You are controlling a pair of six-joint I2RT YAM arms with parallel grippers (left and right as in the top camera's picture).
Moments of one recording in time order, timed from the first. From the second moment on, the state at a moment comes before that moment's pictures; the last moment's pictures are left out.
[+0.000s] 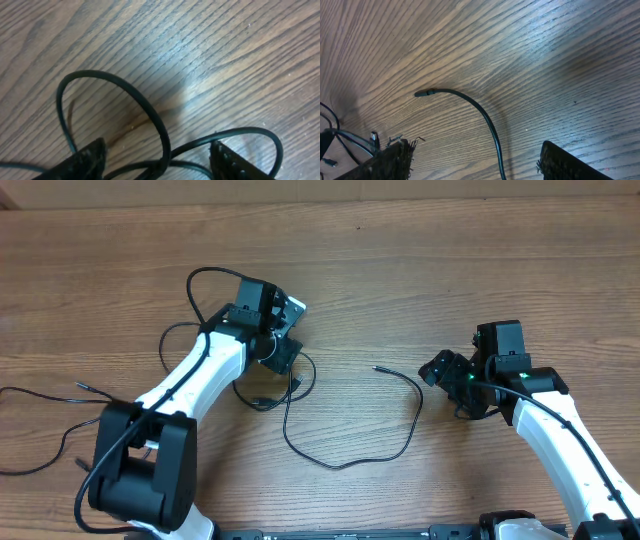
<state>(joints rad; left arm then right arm) -0.29 1.77 1.12 -0.50 0.12 0.27 0.09 1.34 0.80 -0.66 -0.27 0.70</state>
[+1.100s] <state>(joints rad) -0.30 1.52 1.41 -0.78 0.18 -0.16 0.17 1.34 0.80 -0.58 -0.61 0.43</state>
